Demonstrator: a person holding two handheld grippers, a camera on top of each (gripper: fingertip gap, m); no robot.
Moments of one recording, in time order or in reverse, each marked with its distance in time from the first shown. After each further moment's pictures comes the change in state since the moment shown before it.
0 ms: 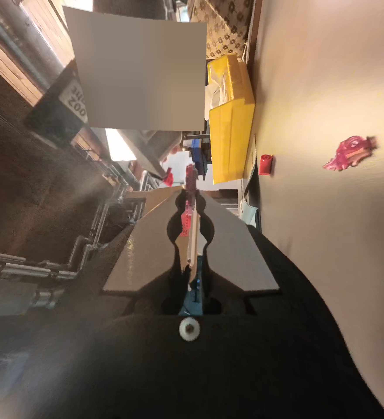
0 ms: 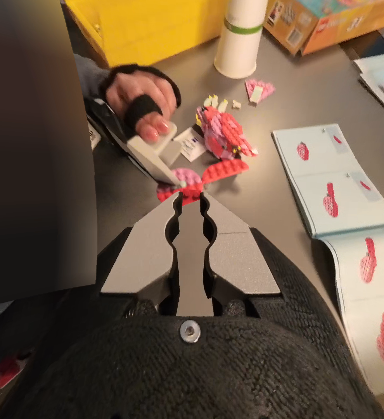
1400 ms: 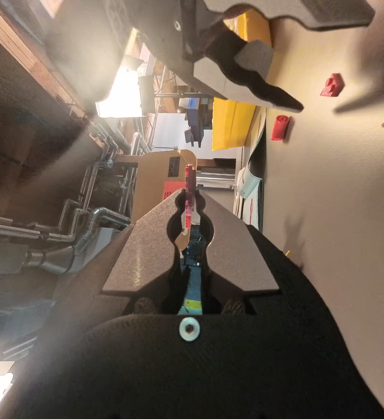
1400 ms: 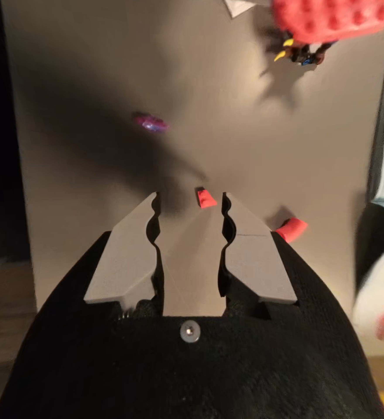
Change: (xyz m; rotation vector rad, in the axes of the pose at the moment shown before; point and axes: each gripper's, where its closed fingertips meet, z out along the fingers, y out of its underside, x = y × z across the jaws) left arm -0.005 0.044 -0.002 -0.177 0.013 -0.065; right arm -0.010 0.113 0.031 -0.434 -0.049 -0.171
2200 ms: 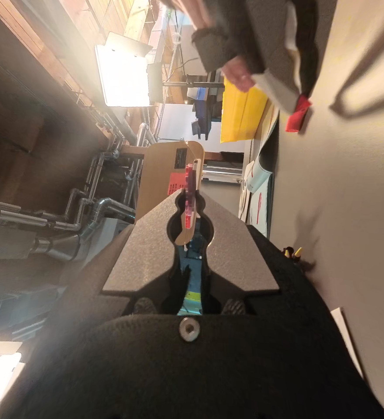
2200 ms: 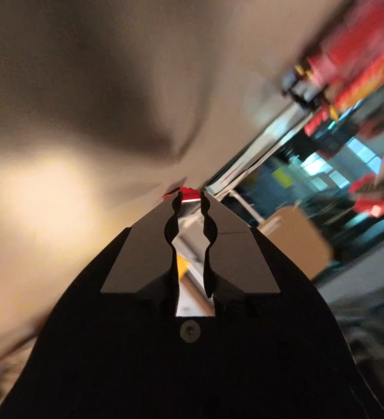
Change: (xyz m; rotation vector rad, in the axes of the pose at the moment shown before) left arm -0.008 0.011 0.001 -0.036 -0.039 -0.015; right arm 0.062 0.013 -0.014 -0.643 0.713 -1.163
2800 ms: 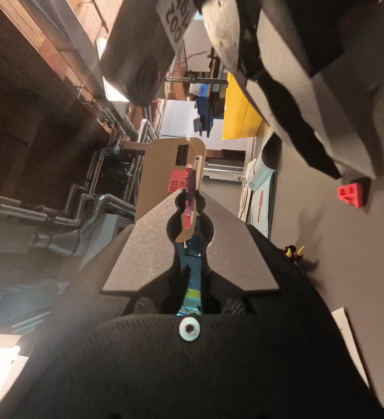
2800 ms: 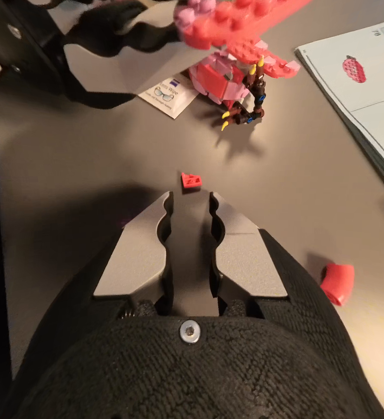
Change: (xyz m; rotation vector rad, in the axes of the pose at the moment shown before) left arm -0.002 0.004 0.002 -0.014 -0.010 -0.015; right arm 0.049 -0.082 -0.004 0.759 -0.522 1.655
